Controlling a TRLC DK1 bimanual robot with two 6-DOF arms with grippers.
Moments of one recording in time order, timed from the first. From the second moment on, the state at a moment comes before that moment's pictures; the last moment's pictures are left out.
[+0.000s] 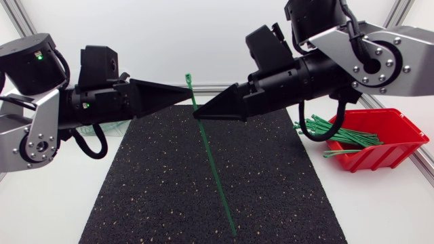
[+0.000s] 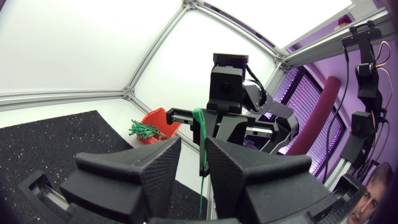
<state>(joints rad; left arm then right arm) -0.31 1.32 0.73 0.60 1.08 -0.61 0.55 1.44 1.16 -0.37 -0.92 0.00</state>
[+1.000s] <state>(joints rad) -0.34 1.33 0.75 0.64 1.08 -0.64 0.52 1.46 1.14 -0.32 -0.96 0.02</state>
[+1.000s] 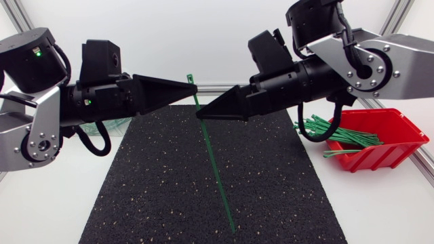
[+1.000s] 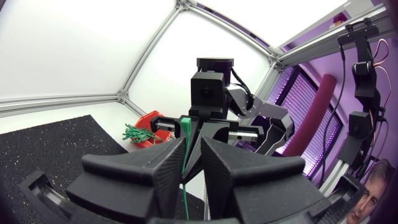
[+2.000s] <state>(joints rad) -0.36 1.33 0.75 0.65 1.07 -0.64 0.50 1.45 1.12 -0.30 -0.98 0.03</state>
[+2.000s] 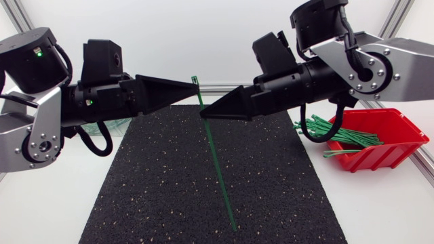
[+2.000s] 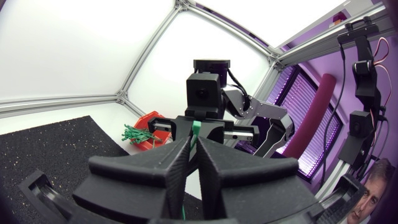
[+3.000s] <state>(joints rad) -0.36 1.33 0.75 0.65 1.06 -0.64 0.54 1.42 1.10 -0.28 -1.01 0.03</state>
